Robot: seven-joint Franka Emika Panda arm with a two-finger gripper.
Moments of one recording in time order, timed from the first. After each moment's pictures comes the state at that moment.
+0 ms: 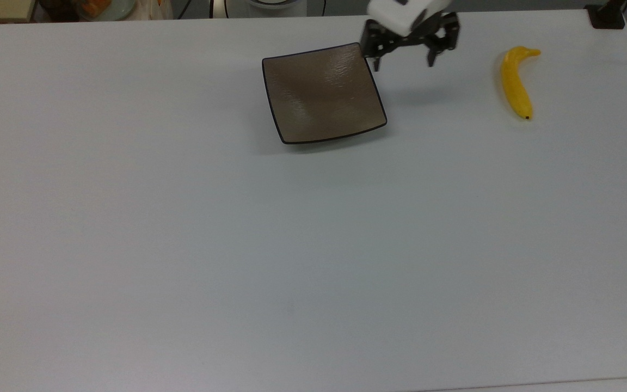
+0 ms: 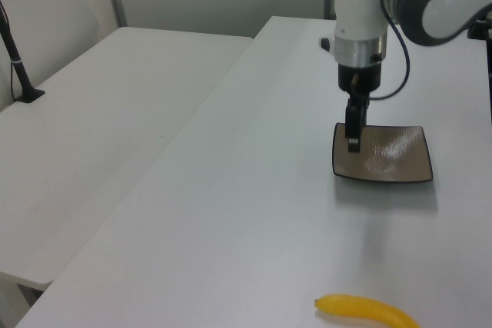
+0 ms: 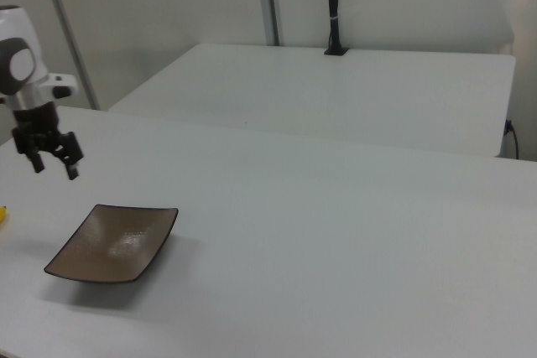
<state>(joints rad) 0.27 0.11 0.28 -1.85 0.01 1.92 0.38</state>
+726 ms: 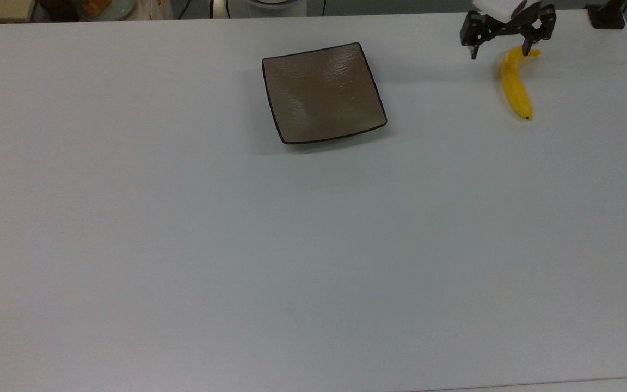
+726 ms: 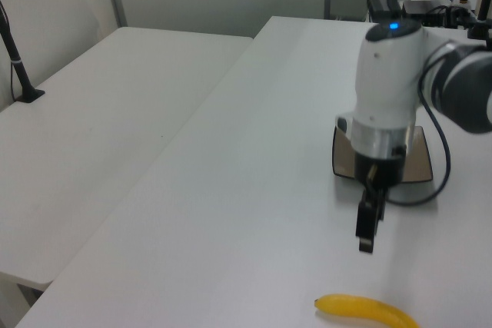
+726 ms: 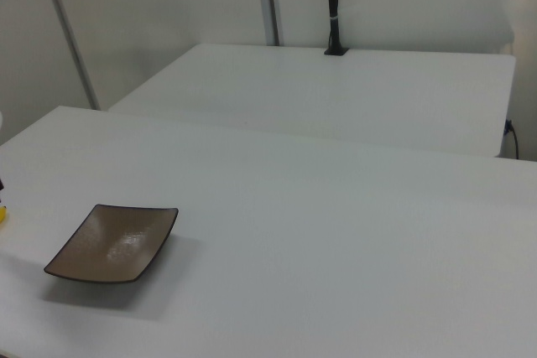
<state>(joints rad) 0.49 0.25 0.38 -1.85 0.02 2.16 0.77</state>
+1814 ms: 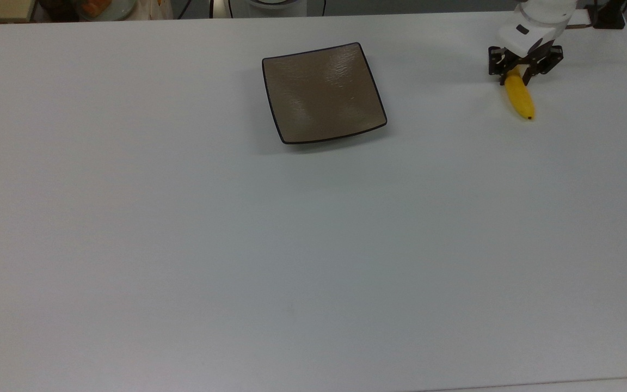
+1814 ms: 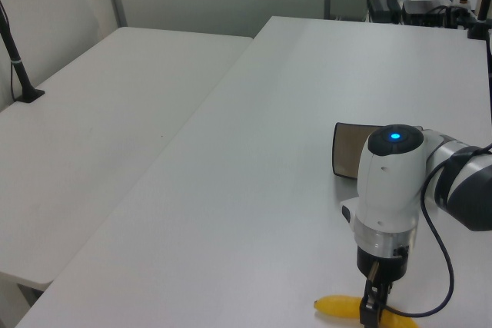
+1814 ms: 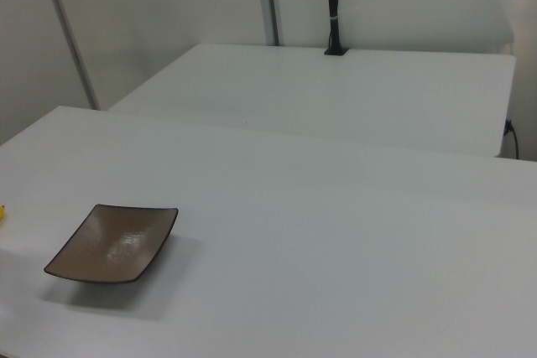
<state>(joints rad) 0.61 0.50 0.38 -1.79 -0.12 2.33 1.00</state>
